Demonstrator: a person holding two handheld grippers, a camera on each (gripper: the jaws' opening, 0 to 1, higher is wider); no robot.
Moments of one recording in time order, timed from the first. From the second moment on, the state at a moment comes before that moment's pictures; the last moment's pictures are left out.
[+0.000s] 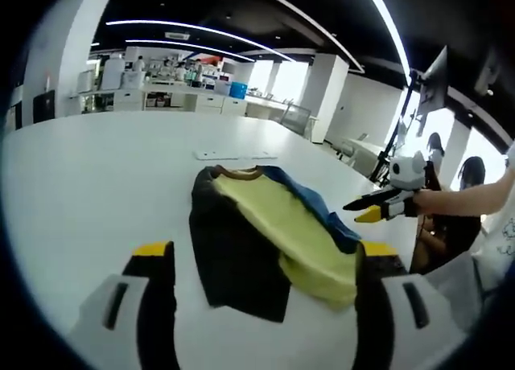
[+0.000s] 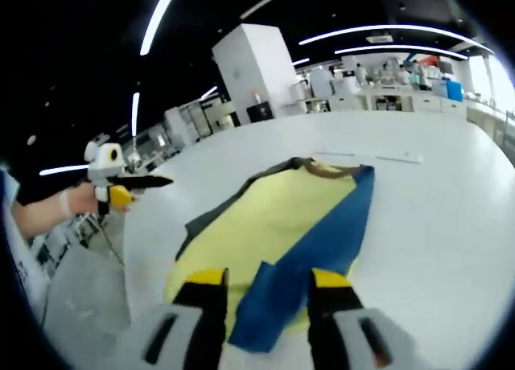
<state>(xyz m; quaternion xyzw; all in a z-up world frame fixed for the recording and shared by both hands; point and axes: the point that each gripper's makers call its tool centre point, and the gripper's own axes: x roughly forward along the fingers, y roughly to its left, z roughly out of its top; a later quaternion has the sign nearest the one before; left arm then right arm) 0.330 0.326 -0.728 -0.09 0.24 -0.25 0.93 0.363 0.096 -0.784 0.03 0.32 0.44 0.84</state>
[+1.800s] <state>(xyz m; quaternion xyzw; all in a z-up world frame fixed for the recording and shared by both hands) 0.320 0.308 -0.748 -0.11 0.24 -0.25 0.93 0.392 -0.050 -0.782 0.02 0.36 0.30 0.88</state>
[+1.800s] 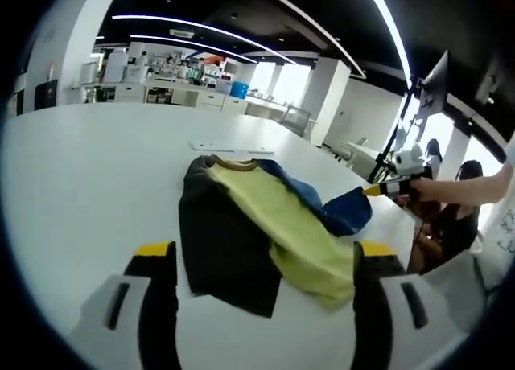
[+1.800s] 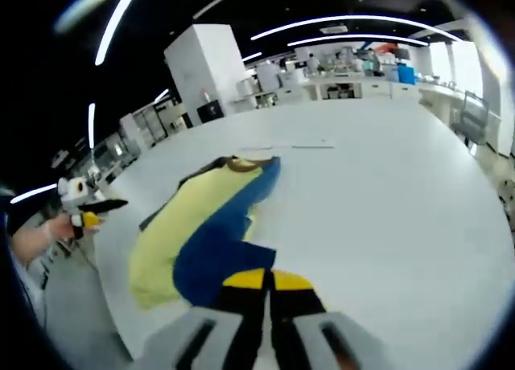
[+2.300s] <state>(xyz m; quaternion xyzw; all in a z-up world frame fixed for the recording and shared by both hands) 0.317 0.305 -0.759 -0.12 0.24 -0.25 0.93 0.429 -0.149 -0.772 -0.01 0.37 0.21 0.91</state>
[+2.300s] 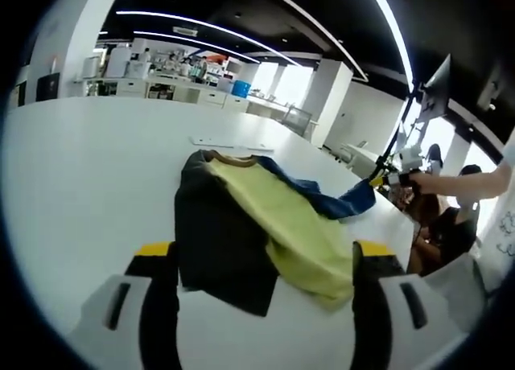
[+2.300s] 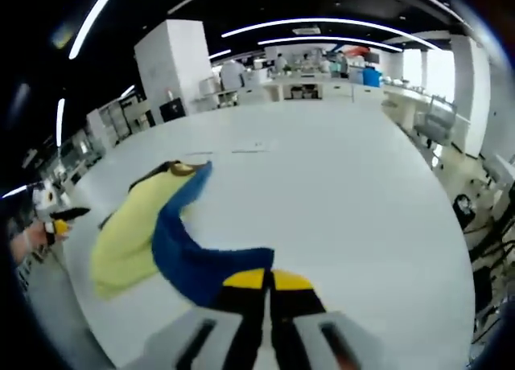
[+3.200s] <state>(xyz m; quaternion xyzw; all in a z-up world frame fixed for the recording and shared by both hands) 0.326 0.299 -0.783 -0.16 0.26 -0.22 0.93 0.504 -0.271 -0.802 -0.01 0.41 0.08 0.91</state>
